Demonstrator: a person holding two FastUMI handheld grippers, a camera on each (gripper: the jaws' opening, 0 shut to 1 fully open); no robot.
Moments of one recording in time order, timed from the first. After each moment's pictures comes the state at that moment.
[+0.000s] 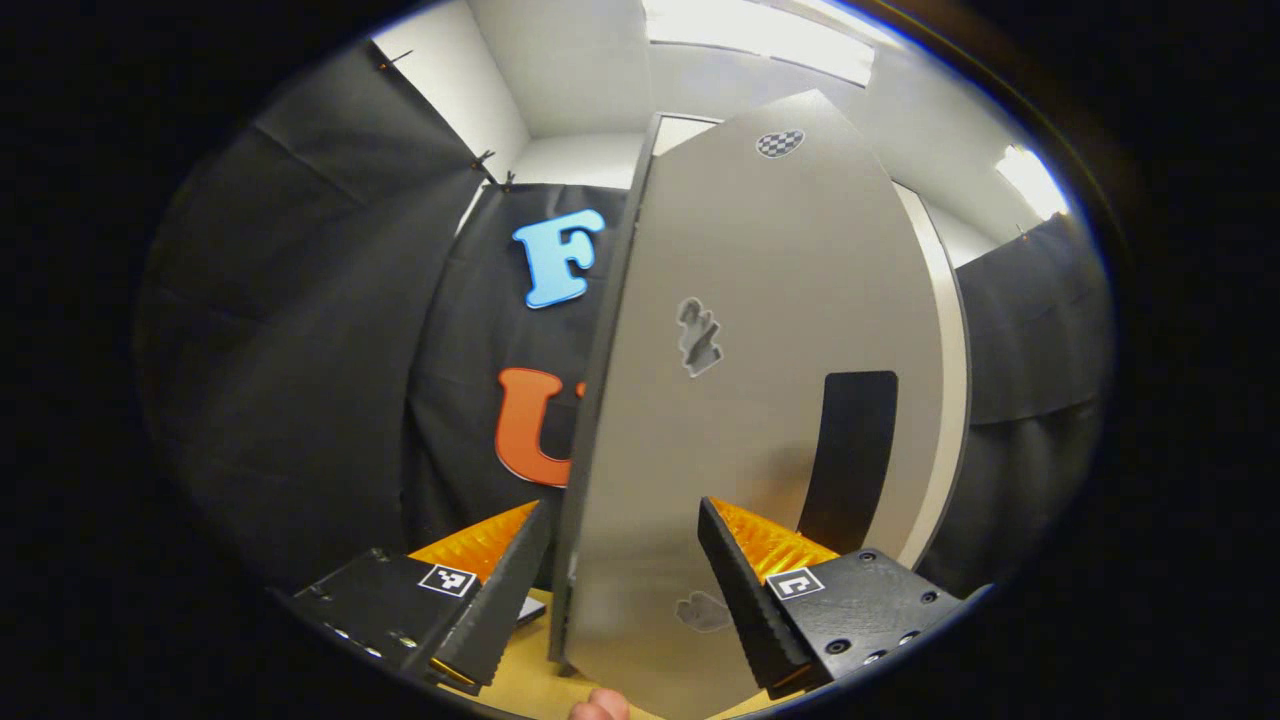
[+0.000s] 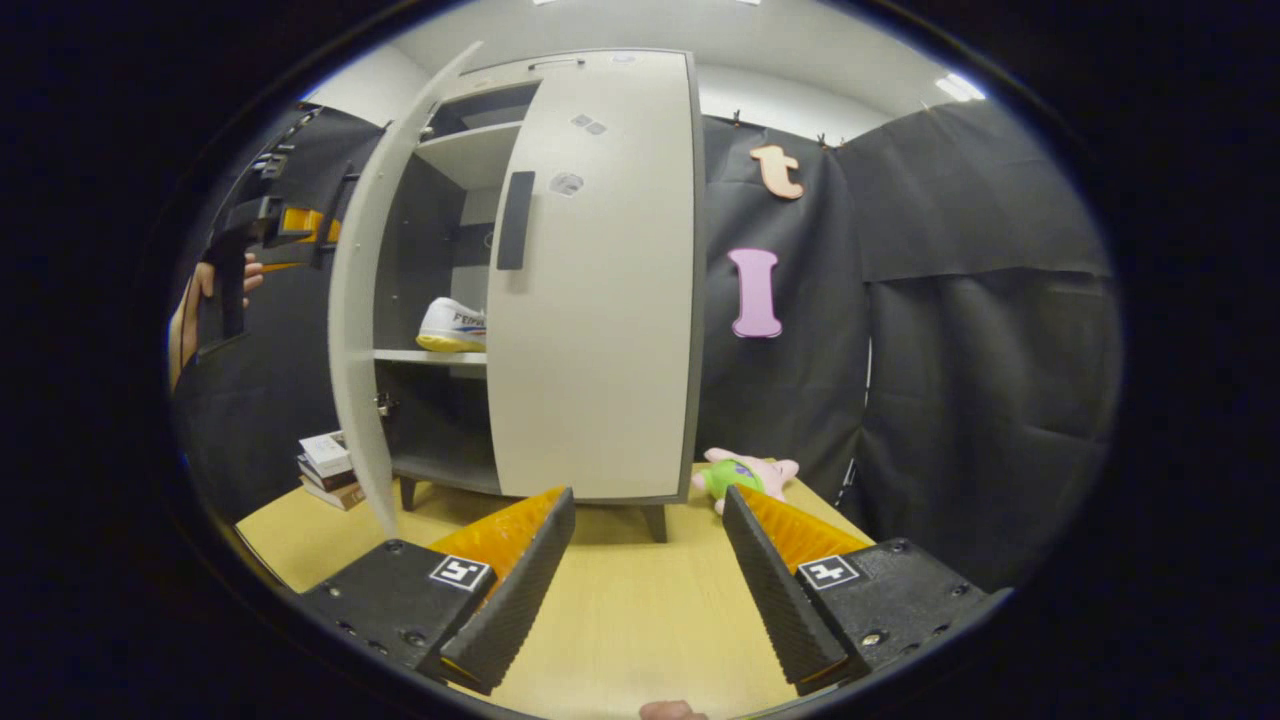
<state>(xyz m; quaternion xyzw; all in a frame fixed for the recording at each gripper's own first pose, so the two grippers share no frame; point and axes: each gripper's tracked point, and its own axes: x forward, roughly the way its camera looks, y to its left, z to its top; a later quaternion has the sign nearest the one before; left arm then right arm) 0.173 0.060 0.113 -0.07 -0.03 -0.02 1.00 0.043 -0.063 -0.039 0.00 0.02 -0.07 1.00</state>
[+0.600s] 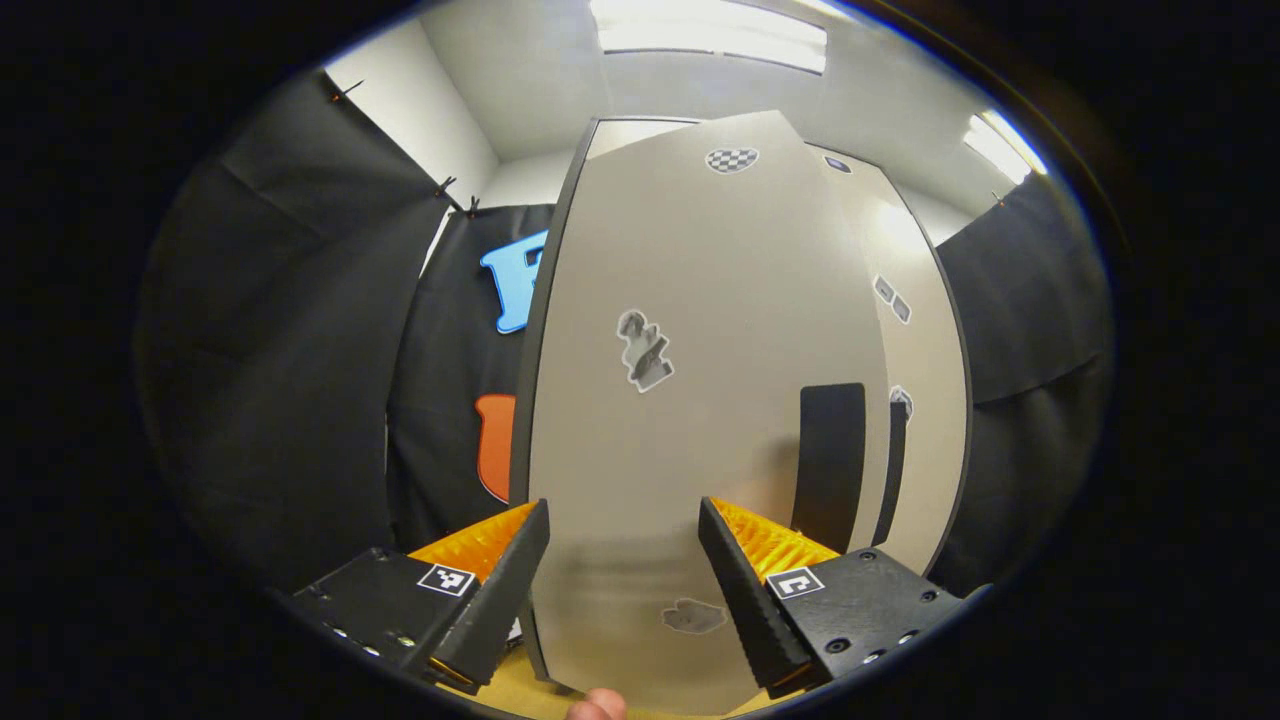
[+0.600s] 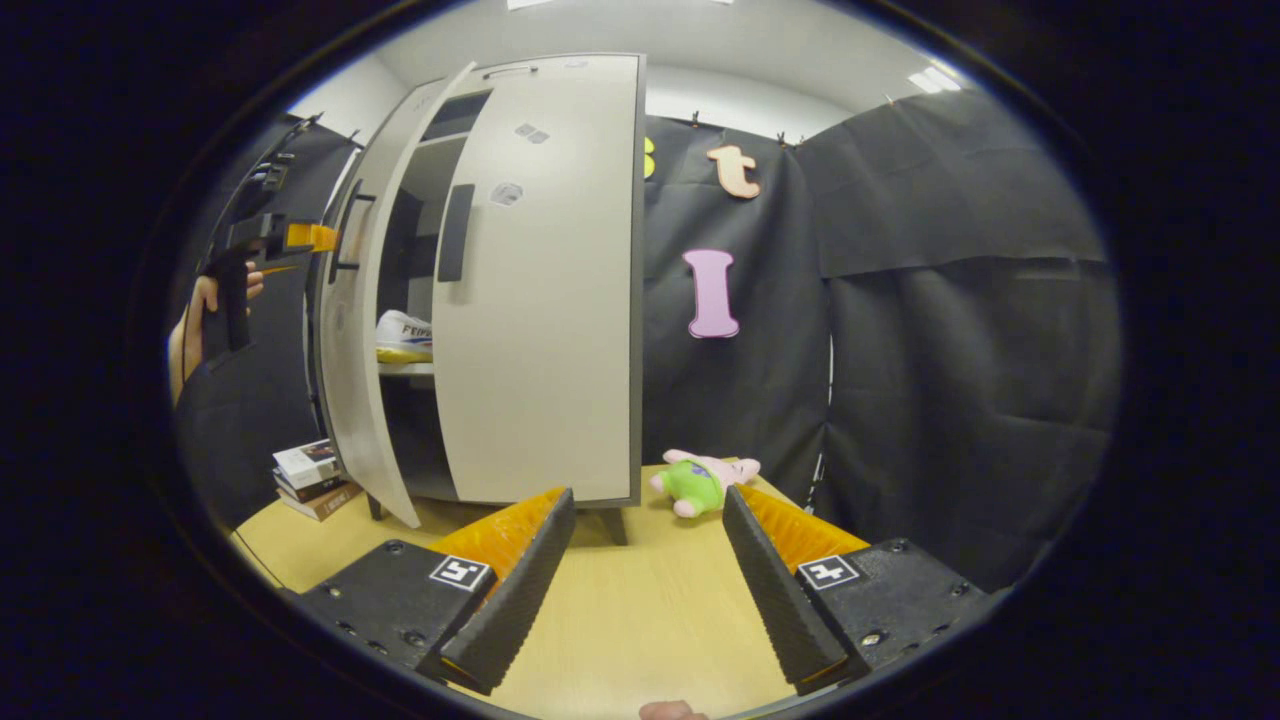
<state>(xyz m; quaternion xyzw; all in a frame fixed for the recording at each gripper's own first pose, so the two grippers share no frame) 0.178 0.040 0.131 -0.01 -0.07 -0.01 1.00 0.034 -0.096 -0.040 0.02 0.01 -0.10 0.99</state>
